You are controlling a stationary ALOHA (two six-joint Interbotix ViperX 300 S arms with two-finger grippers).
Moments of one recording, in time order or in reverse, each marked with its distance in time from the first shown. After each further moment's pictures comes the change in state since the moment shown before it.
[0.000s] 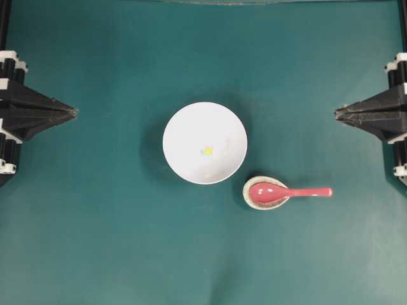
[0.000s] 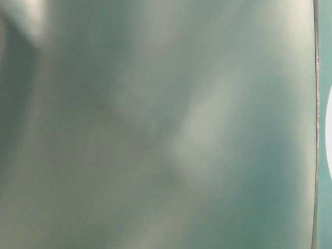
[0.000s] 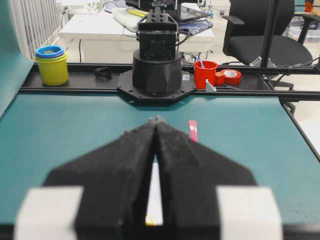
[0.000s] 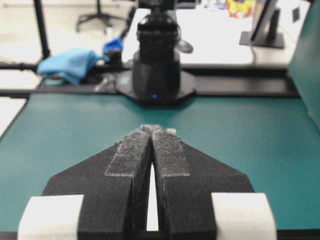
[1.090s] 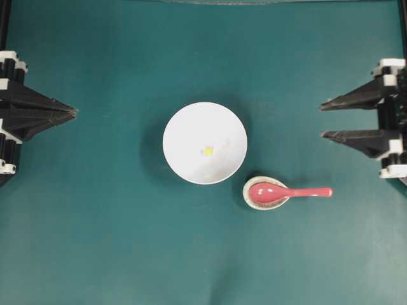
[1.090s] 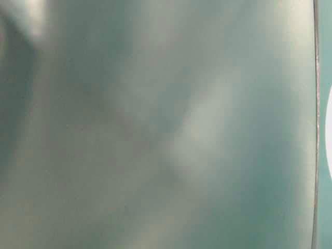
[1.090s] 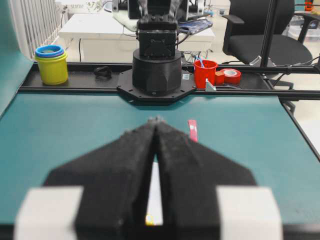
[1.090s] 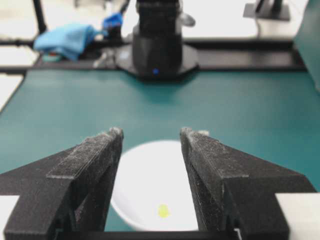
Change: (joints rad) left arm 0.000 0.000 0.000 0.003 0.003 -0.005; right arm 0.002 0.109 0.000 0.006 -0.020 0.009
